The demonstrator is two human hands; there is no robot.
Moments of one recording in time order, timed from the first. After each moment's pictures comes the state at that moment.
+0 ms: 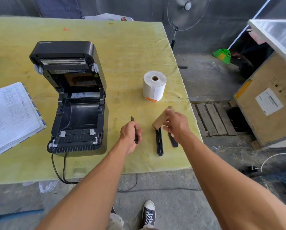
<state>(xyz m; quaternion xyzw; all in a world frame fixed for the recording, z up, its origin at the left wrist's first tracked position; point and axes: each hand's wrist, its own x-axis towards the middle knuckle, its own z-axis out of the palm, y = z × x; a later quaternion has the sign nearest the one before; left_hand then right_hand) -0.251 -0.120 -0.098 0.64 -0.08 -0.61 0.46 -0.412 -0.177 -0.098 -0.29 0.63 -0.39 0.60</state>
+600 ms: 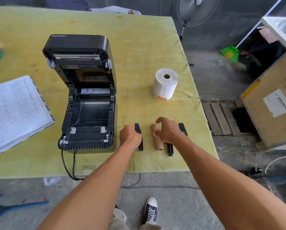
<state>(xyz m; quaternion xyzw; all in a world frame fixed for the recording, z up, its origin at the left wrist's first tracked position) -0.213 -0.118 -0.131 0.83 -0.35 -0.39 0.21 -0.358 -0.161 -0.104 -0.69 0.63 0.00 0.34</state>
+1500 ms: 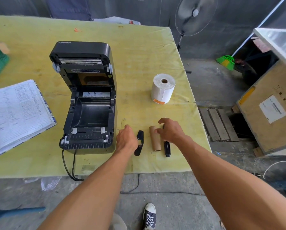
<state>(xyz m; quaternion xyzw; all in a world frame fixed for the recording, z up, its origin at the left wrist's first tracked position) -0.214 -0.101 -0.123 0.84 -0.48 -0.22 0.10 -0.373 -0.159 -0.091 -0.68 0.65 -0.04 0.34</state>
